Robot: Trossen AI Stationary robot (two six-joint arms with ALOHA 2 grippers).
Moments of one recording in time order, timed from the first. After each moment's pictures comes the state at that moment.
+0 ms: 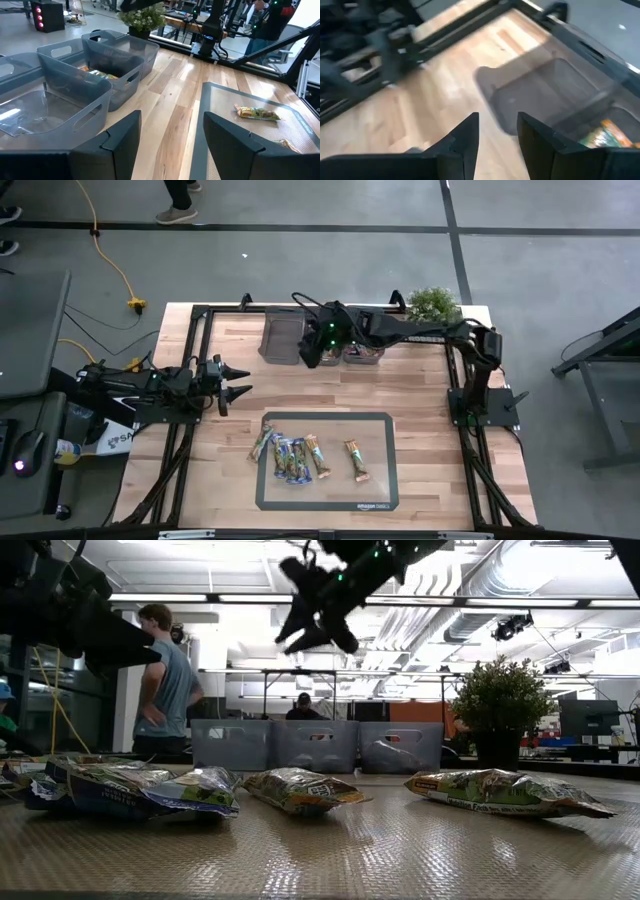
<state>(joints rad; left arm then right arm) -0.16 0.03 0.10 -0.23 -0.41 -0.27 -0.25 1.86 1.54 -0.26 -0.03 0.37</state>
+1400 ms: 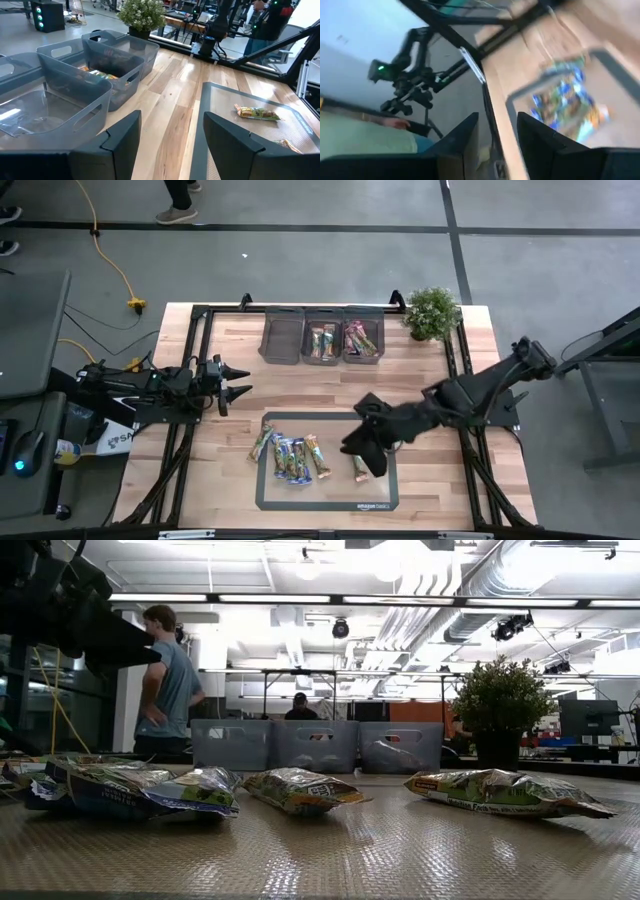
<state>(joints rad) -0.16 0.03 0.10 -0.23 -0.41 -0.27 0.46 1.50 1.54 -0.54 0.16 0.95</state>
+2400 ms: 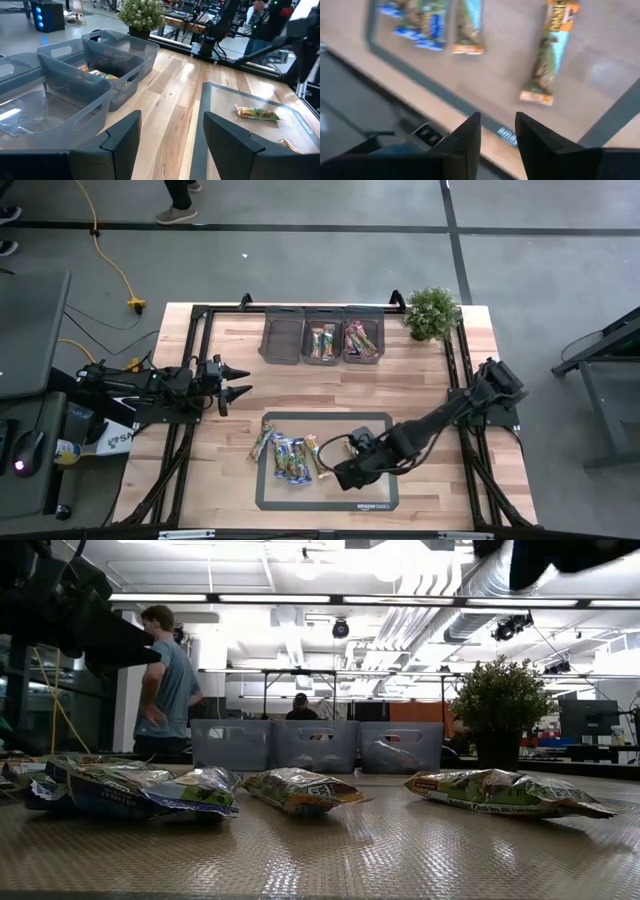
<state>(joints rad) -0.16 0.03 0.10 -0.23 -0.41 -0.27 0.53 1.84 1.54 -0.88 0.05 1.65</state>
